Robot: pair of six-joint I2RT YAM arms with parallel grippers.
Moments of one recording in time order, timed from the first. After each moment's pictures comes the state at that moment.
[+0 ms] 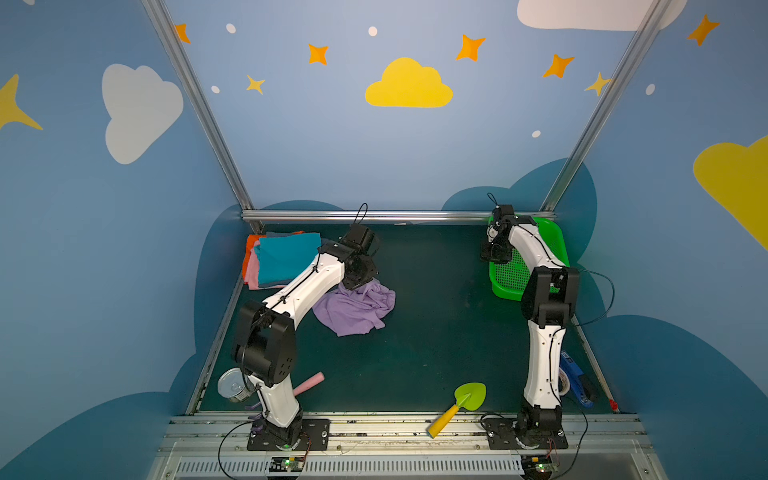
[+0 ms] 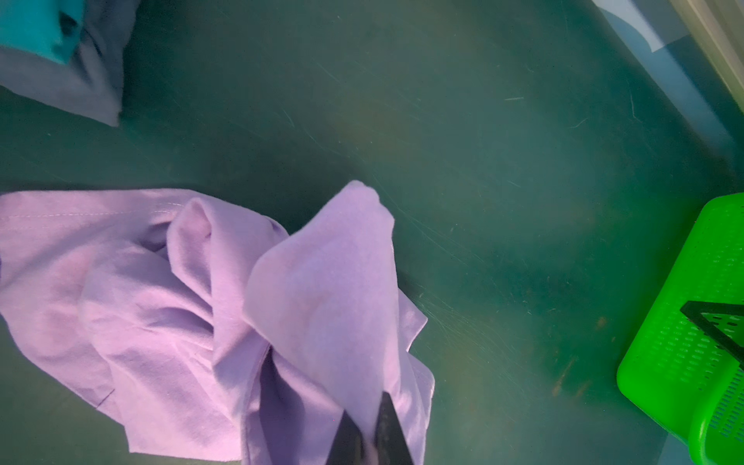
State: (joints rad) left arm -0.44 1.77 1.52 -0.84 -0.01 -0.88; right arm 0.08 2.30 2.12 -1.09 -0.01 0.14
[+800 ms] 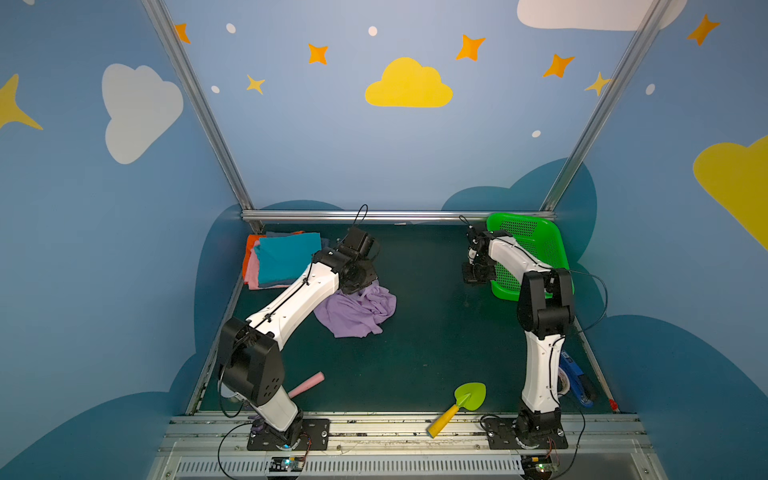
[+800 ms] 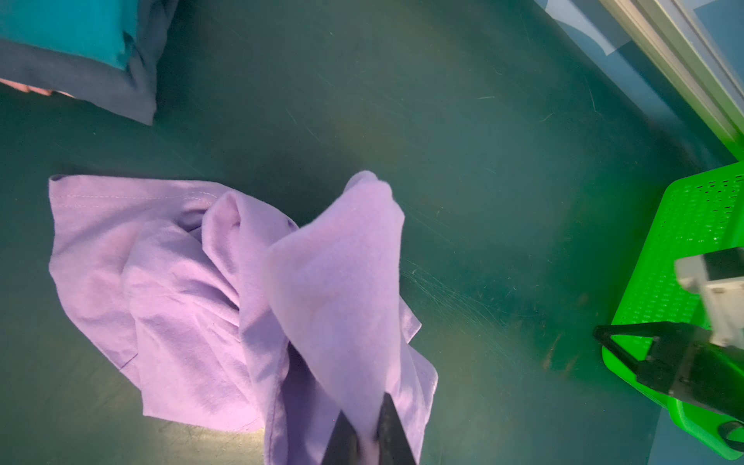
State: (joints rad) left arm -0.47 1.64 1.45 -0.85 -0.06 -0.88; right arm 0.22 2.19 1.80 -1.09 0.08 0.20
